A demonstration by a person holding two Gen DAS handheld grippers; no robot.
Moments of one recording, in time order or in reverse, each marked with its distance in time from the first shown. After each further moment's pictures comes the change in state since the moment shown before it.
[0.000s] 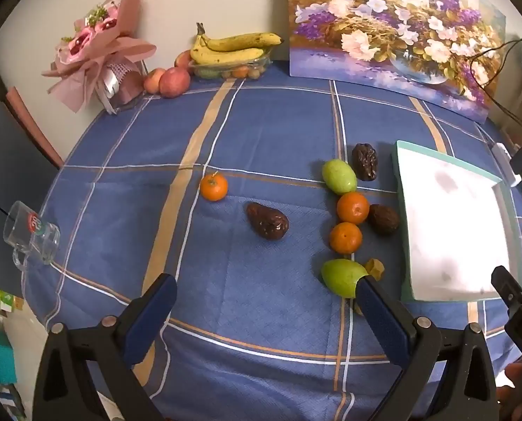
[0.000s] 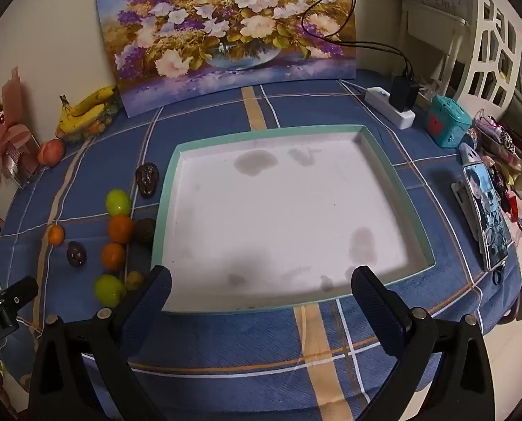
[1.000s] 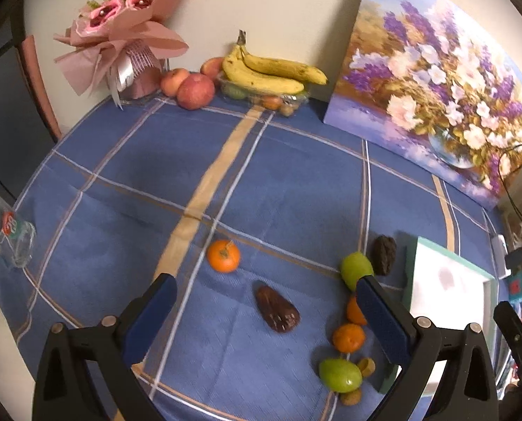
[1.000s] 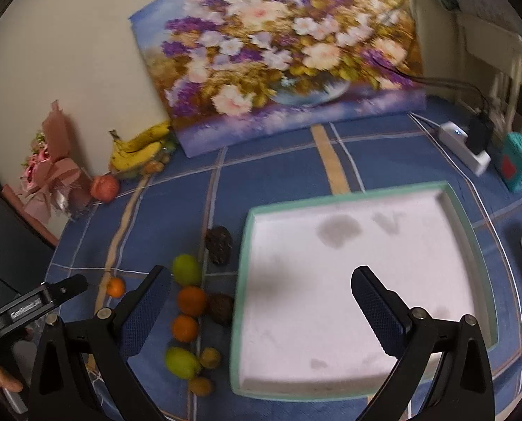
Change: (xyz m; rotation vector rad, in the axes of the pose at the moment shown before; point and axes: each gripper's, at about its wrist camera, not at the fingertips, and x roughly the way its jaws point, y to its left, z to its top) left arm 0.029 0.054 0.074 -0.221 -0.072 -0.074; right arm 0.016 0.052 0.077 -0.043 -0.077 0.268
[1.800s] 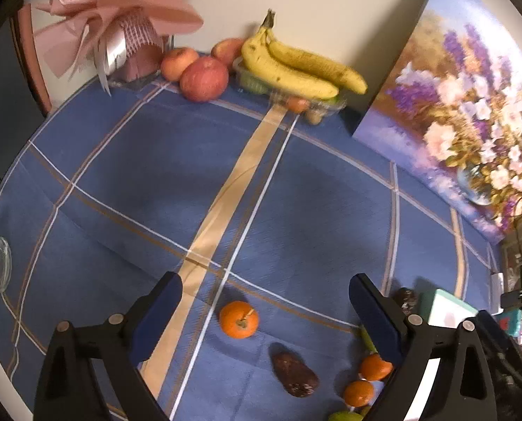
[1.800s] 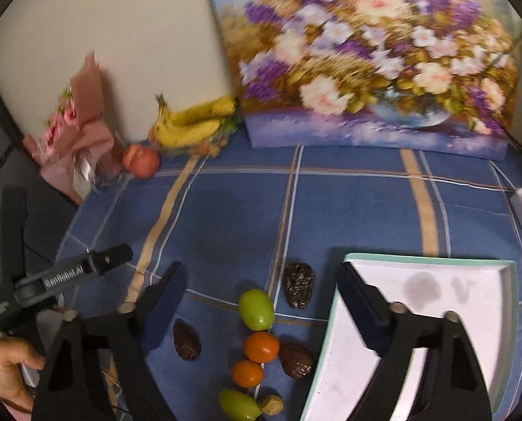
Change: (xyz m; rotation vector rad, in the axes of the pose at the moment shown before) left arm 0.070 0.042 0.062 -0.098 0.107 -0.049; right arm 0.077 0.091 0.048 -0.174 0.167 0.094
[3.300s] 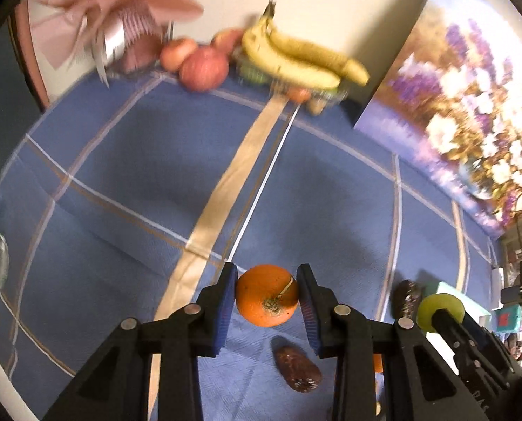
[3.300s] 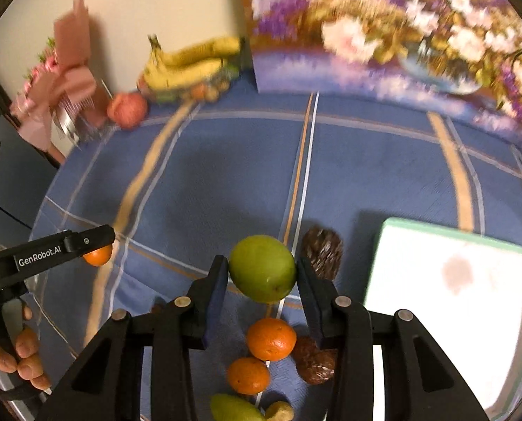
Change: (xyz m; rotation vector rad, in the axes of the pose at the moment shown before) left arm -0.013 -0.007 0.002 0.006 0.005 -0.008; right arm 0.037 0.003 -0.020 -0.045 0.066 -0.027
